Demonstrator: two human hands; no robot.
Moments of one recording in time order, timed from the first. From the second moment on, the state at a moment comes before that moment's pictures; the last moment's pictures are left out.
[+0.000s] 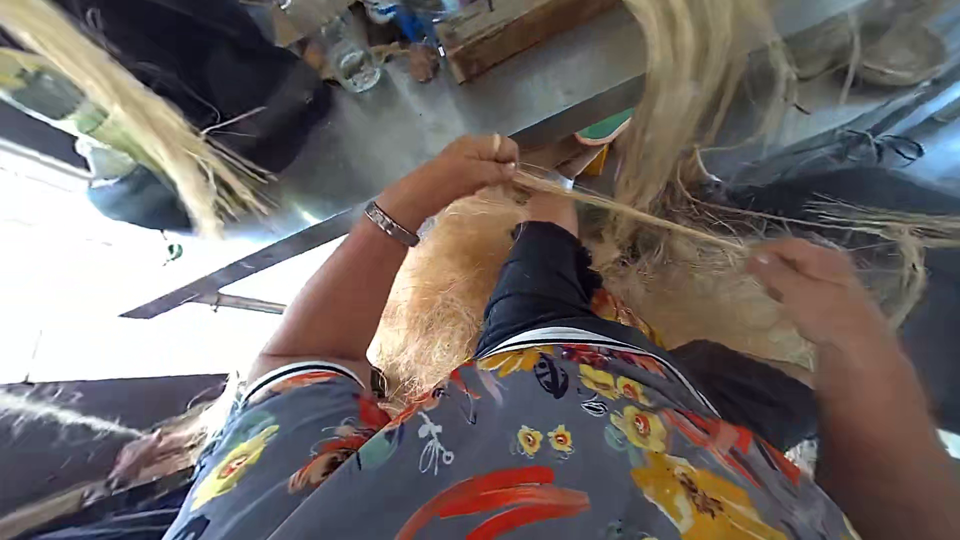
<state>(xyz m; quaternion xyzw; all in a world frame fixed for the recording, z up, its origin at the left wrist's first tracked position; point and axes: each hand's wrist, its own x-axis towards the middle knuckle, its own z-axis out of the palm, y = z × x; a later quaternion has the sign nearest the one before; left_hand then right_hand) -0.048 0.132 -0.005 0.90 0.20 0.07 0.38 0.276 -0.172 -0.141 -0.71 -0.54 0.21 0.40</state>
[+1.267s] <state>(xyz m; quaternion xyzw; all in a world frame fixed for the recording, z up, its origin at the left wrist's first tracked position) 0.055 -0.017 -0.106 0.95 0.08 0.25 0.19 0.177 -0.120 -0.074 -0.42 -0.22 0.33 0.81</state>
